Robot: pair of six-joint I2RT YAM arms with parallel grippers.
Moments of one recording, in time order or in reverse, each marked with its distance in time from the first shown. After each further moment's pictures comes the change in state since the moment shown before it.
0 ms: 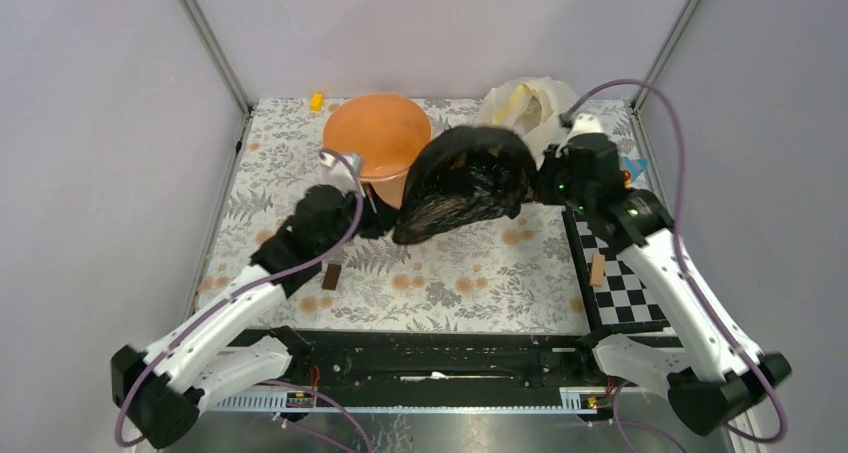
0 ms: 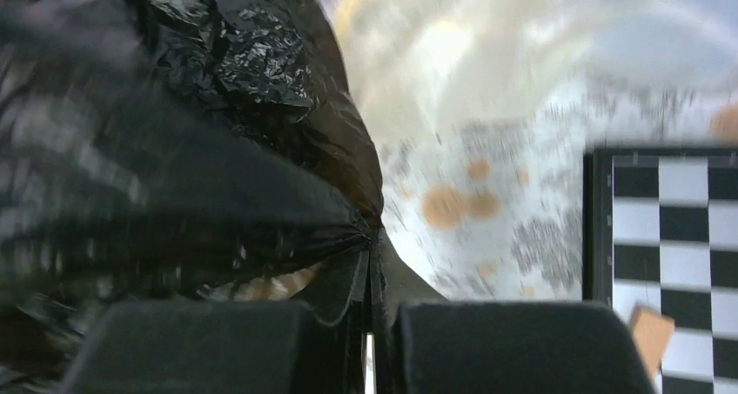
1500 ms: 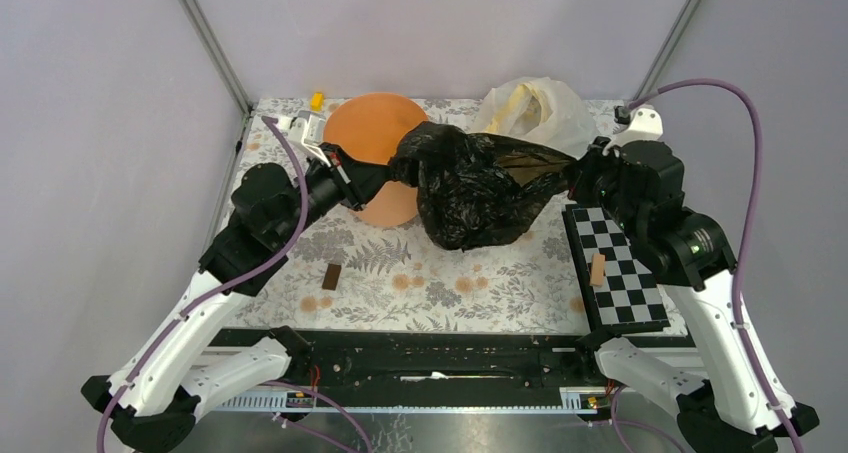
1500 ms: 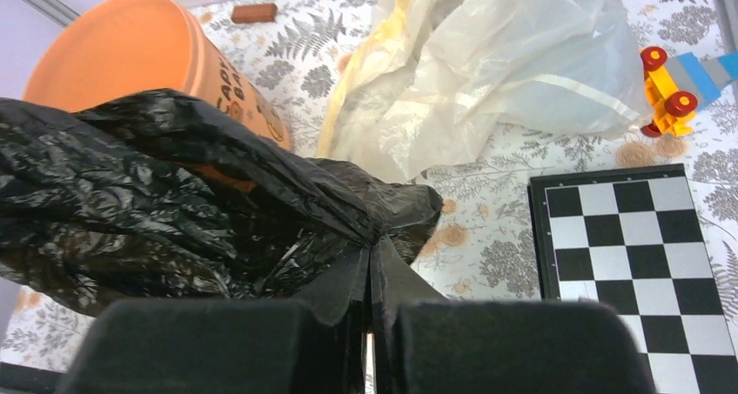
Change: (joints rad) left arm 0.002 -0.009 0.280 -0.057 0.079 0.046; right arm 0.002 -0.108 0.137 -0.148 0.123 0.009
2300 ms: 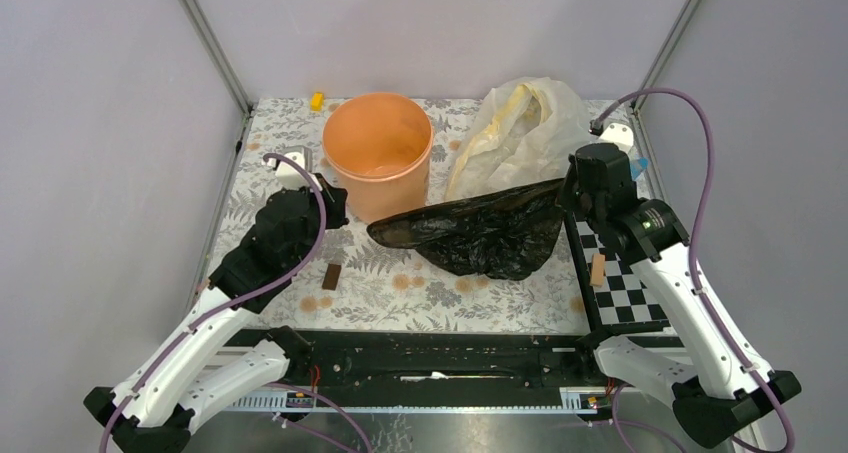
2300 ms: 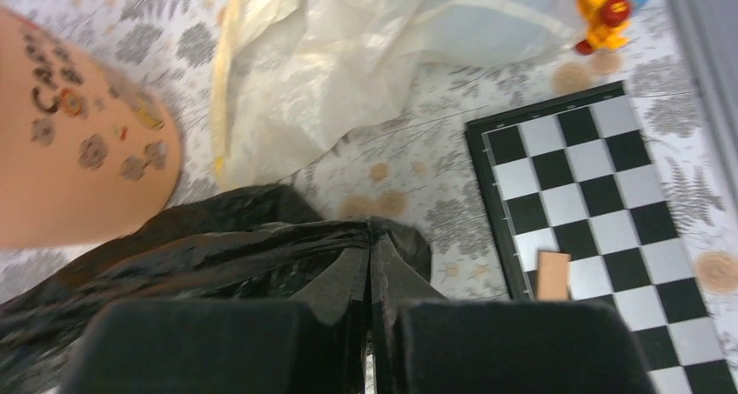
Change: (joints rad) left arm 0.001 -0.130 -0.230 -0.169 -0.549 0.099; right arm 0.002 0.064 -0.182 0.013 0.196 0.076
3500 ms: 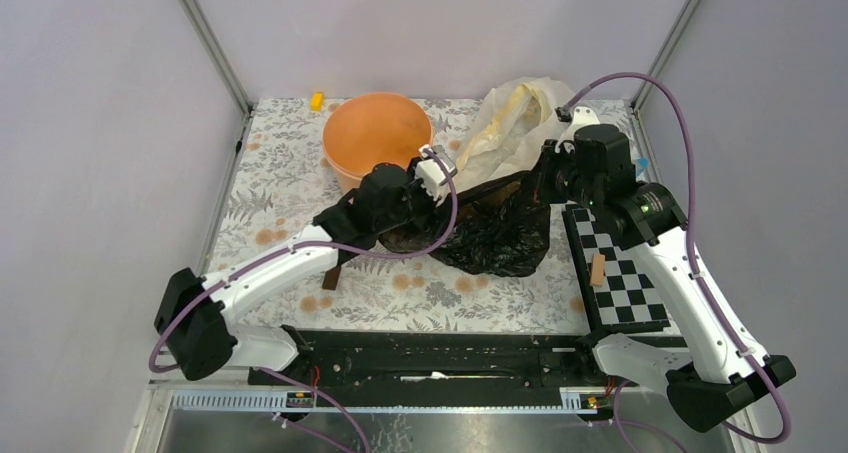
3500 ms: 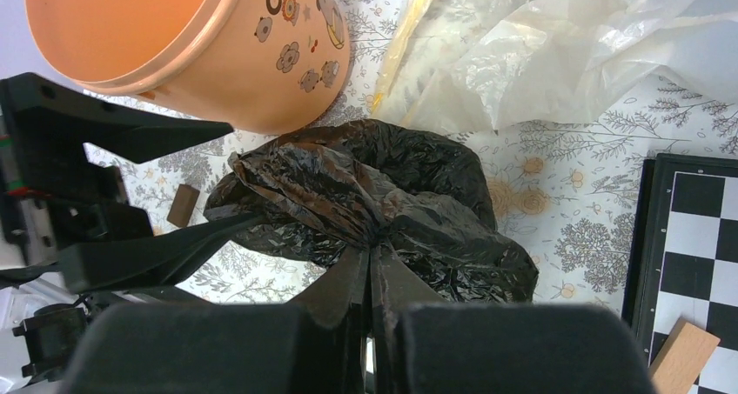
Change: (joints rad) left arm -0.179 0.529 0.103 0.369 0.502 0.529; right arm 0.000 0.090 0.119 0.026 -0.466 -0.084
